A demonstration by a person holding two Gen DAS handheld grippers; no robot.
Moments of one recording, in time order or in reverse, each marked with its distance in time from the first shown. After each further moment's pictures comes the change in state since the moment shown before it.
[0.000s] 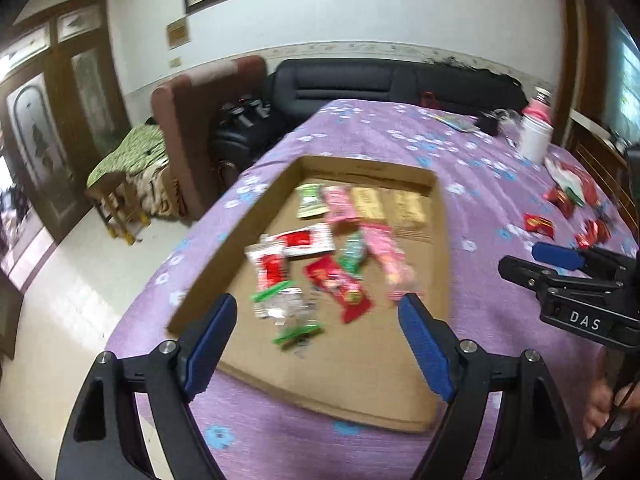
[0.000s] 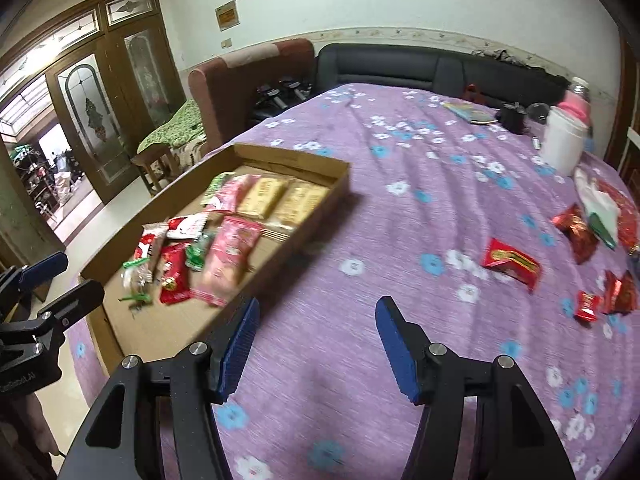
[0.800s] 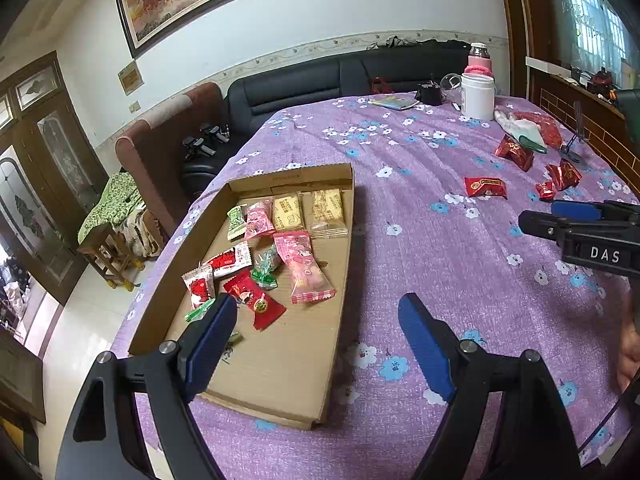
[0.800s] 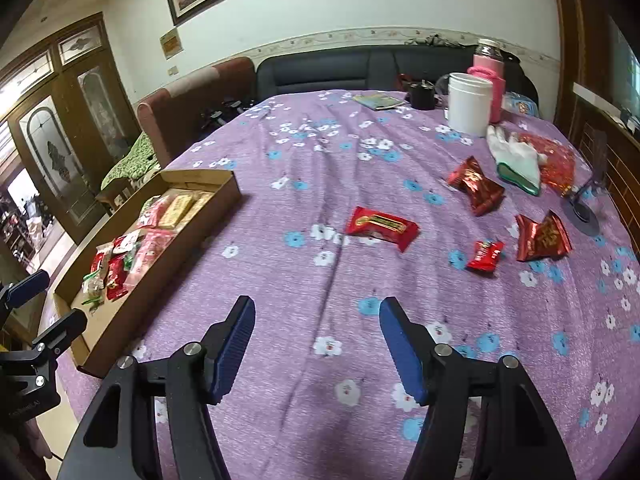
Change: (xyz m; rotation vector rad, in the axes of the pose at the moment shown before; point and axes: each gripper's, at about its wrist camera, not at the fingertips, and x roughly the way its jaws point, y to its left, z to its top) left arm -0.016 -0.087 -0.003 0.212 -0.015 -0.001; right arm -0.049 -0.097 -0.031 0.161 -0.031 -0.097
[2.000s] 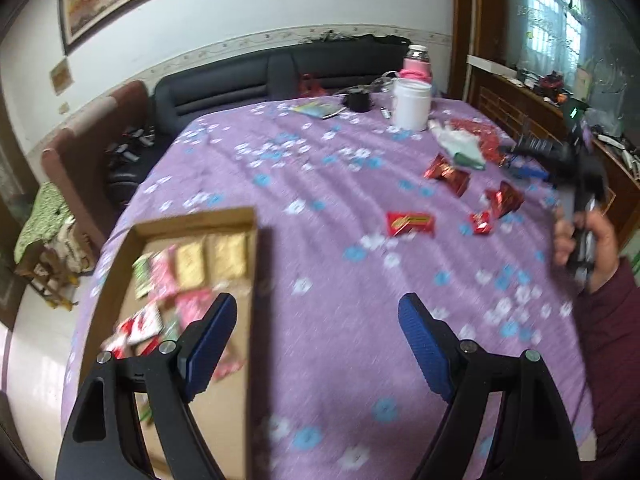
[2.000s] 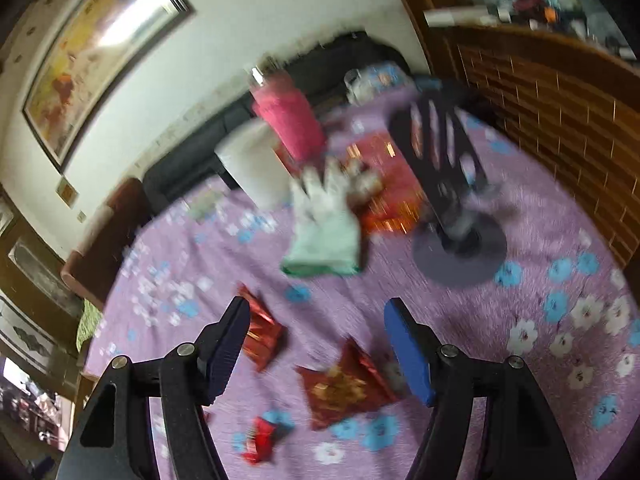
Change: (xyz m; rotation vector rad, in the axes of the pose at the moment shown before) left arm 0.035 -0.040 0.082 0.064 0.048 -0.296; right arm 0.027 -0.239 0.070 0.538 -0.107 -0.126
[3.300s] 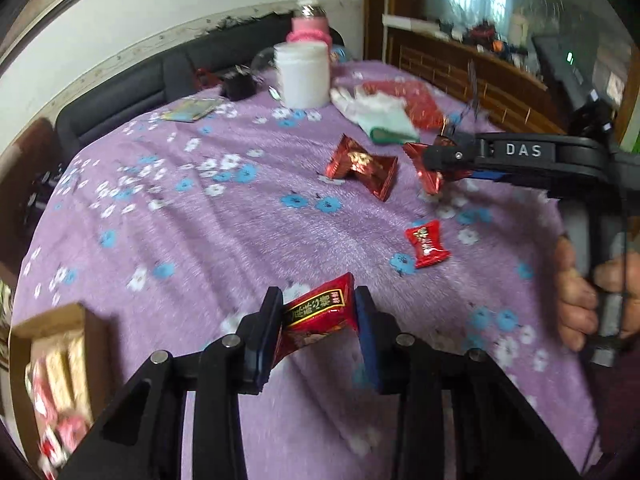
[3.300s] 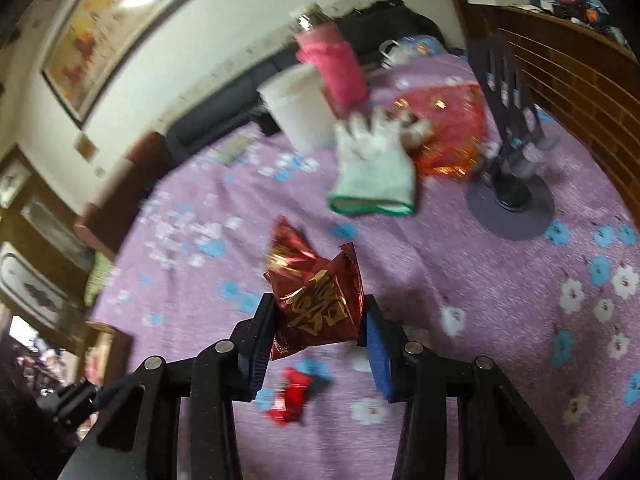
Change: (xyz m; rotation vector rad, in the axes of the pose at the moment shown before) left arm 0.111 -0.085 0.043 0.193 0.043 -0.209; right arm 0.001 0.033 -0.027 -0.098 0.072 0.112
